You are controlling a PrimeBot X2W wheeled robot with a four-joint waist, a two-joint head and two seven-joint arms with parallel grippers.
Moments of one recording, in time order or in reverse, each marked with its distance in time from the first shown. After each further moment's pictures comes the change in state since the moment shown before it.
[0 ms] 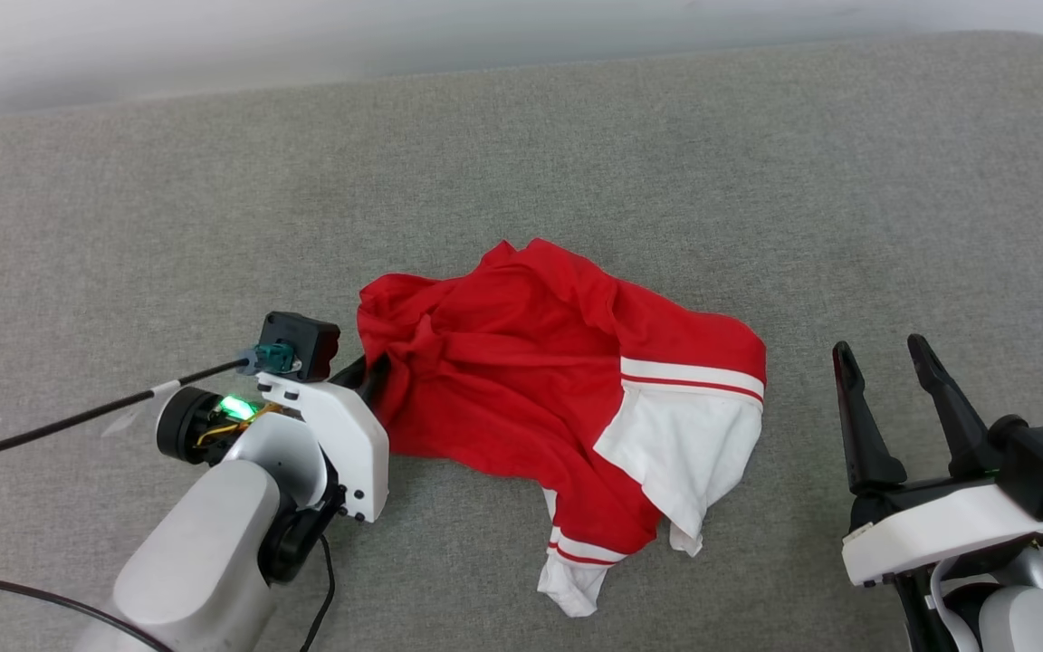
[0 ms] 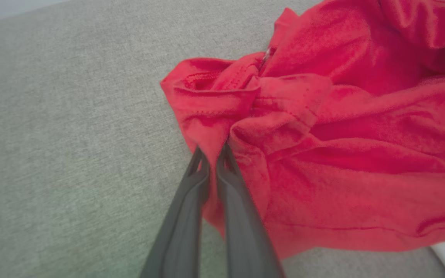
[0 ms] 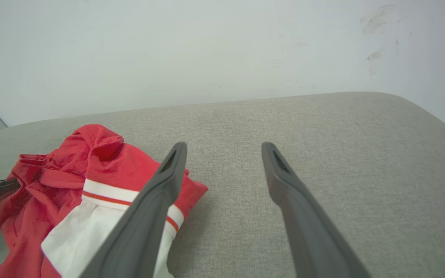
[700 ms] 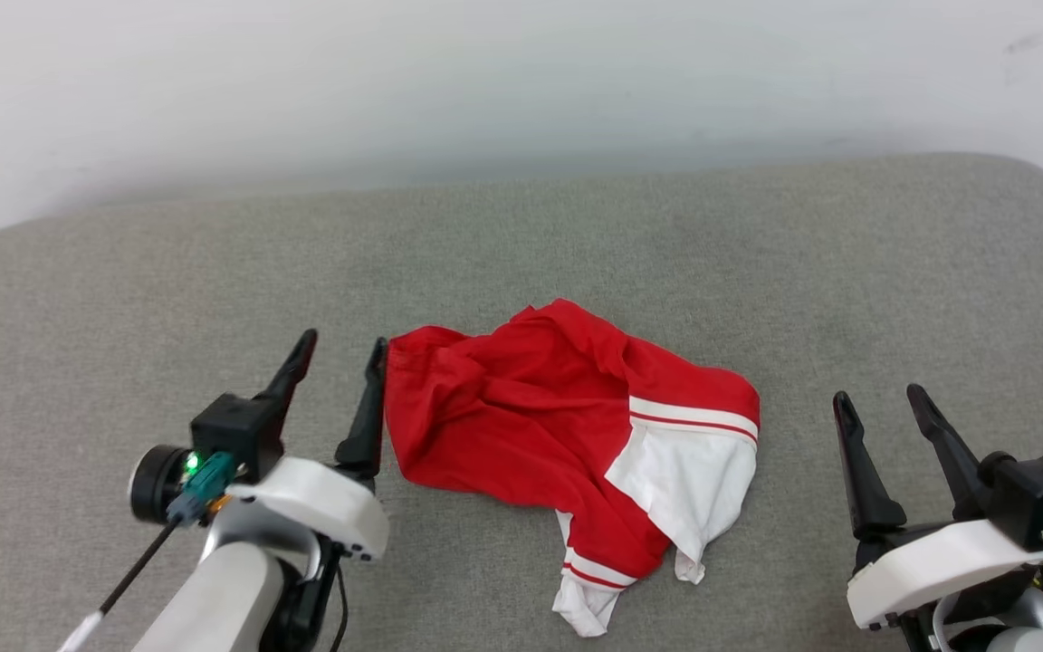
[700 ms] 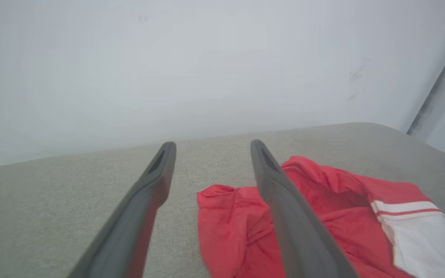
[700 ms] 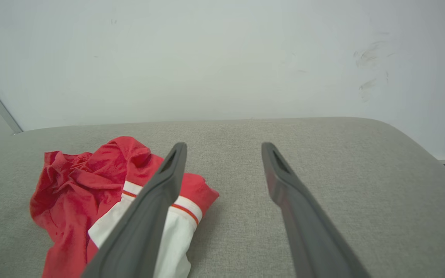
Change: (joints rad) left arm 0.202 -0.024 0.091 -0.219 0.052 0.164 -0.375; right arm 0.071 0.000 -0.014 -0.020 -0.038 0.000 0.058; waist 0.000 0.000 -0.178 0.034
